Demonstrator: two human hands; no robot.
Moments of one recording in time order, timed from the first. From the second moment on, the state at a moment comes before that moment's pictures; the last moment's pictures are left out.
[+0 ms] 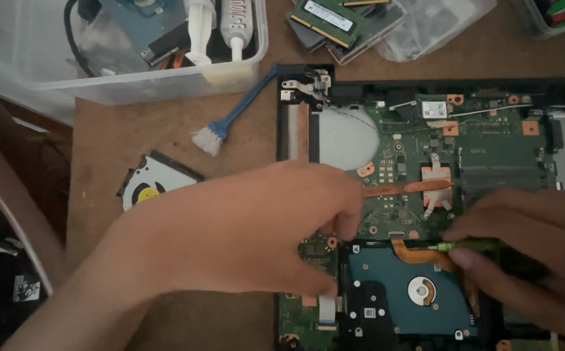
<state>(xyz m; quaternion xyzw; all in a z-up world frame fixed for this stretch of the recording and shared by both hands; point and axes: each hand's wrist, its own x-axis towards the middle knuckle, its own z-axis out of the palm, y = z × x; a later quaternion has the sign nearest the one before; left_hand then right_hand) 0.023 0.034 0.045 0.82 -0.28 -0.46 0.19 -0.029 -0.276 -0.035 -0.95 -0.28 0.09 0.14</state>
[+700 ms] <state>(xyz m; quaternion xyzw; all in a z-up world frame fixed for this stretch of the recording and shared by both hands) 0.022 0.038 0.006 0.87 -0.40 -0.20 0.18 -0.032 -0.287 -0.046 -0.94 -0.28 0.08 0.20</state>
